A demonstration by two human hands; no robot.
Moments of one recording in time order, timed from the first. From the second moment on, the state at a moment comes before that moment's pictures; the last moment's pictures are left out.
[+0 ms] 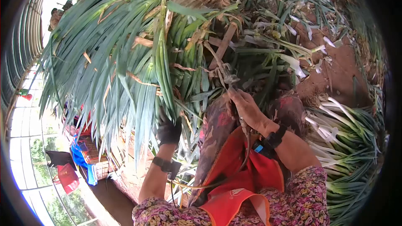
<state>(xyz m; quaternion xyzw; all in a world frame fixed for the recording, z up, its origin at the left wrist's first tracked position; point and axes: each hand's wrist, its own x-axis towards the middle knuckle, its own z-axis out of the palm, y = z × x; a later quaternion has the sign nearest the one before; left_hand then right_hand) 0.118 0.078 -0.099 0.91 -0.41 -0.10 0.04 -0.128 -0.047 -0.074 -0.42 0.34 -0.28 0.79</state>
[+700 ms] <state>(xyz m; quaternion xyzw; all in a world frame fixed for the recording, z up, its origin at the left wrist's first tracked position) 0.199 -0.177 -0.111 0.82 -0.52 0.10 0.20 -0.148 -0.050 -0.066 -0.41 0.31 -0.32 0.80</state>
